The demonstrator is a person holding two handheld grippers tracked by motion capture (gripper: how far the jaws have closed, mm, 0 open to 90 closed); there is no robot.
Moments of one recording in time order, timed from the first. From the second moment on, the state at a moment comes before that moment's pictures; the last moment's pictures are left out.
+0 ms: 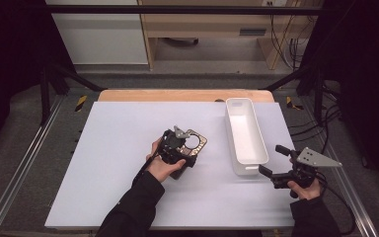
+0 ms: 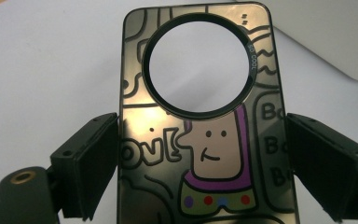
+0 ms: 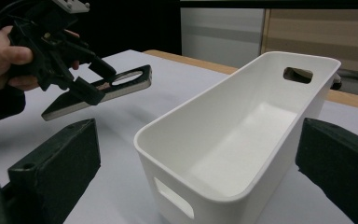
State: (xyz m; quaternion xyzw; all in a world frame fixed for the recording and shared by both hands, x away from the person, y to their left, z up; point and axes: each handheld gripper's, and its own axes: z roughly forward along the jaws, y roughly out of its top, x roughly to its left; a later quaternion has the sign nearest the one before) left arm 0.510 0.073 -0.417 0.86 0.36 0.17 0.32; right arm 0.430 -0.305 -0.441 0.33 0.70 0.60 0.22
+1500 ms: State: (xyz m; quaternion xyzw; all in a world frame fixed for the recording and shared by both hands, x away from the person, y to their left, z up) left arm 0.466 0.131 -0.395 0.87 0.28 0.13 0.38; right arm 0.425 -0.282 -0.430 0.28 0.73 0.59 0.21
